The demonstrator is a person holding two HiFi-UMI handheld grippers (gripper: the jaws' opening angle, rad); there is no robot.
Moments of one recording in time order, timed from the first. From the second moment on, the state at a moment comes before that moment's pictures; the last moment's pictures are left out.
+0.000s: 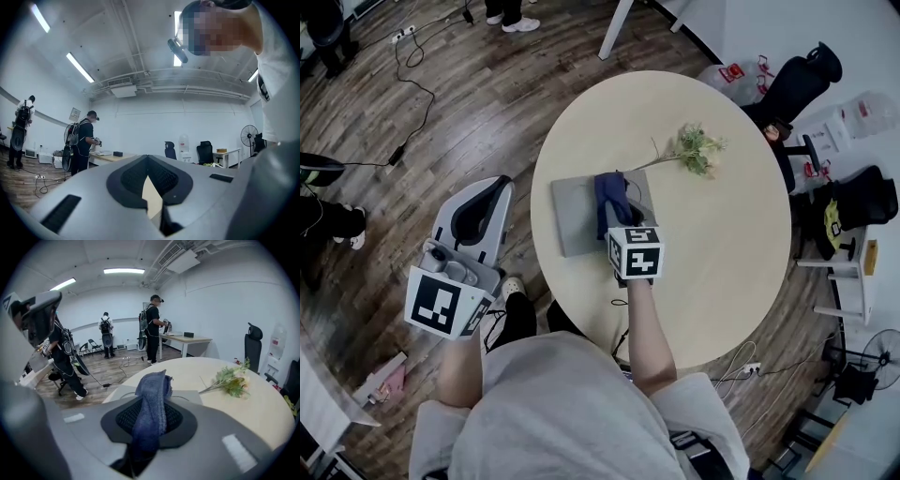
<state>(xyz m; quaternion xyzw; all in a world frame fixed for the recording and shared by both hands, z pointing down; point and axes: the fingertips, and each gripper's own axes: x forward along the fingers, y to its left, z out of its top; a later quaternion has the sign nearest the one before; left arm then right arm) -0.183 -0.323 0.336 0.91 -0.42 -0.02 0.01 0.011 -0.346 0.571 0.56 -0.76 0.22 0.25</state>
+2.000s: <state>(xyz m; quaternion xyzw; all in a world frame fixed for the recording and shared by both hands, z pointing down) -0.126 -0.298 0.333 0.92 -0.40 -0.01 0.00 0.102 -0.306 0.616 0.59 -0.72 0.21 0.30</state>
